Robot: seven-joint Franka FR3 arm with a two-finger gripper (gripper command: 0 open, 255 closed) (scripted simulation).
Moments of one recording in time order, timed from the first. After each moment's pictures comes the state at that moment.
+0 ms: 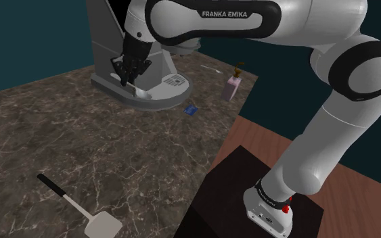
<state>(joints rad) 0.12 0.09 0.40 -1.71 -0.02 2.05 0.44</state>
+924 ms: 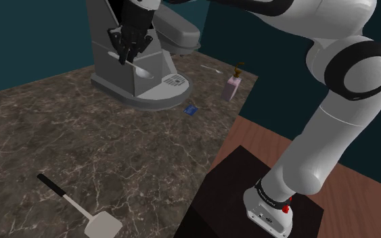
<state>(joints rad) 0.13 0.11 0.40 -1.49 -0.03 1.85 0.45</state>
